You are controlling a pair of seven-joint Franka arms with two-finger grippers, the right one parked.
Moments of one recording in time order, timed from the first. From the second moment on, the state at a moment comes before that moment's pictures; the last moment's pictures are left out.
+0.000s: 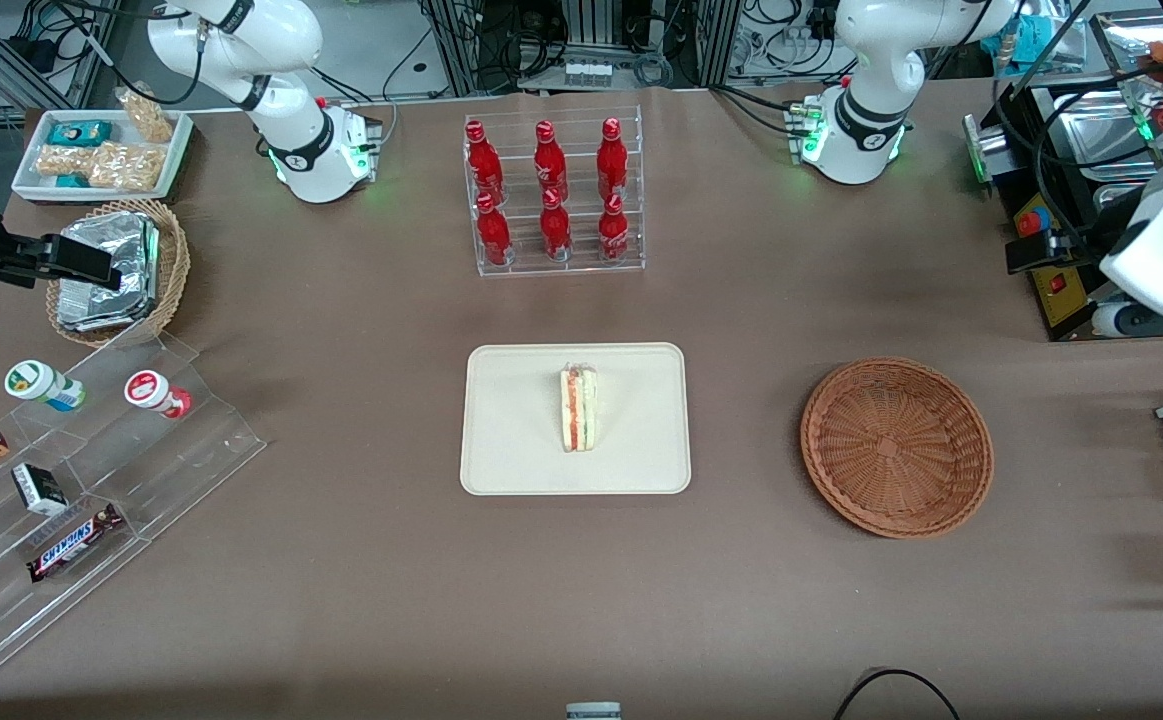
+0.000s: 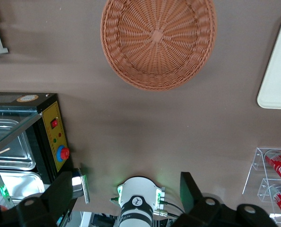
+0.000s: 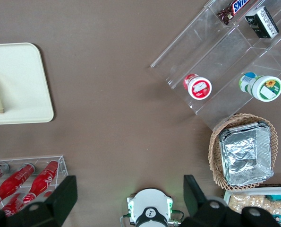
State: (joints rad) arm 0.08 0.14 -0.17 -1.36 0.08 1.20 -0.12
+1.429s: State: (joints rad) arm 0.08 -0.07 -0.17 -1.61 0.03 1.35 -0.17
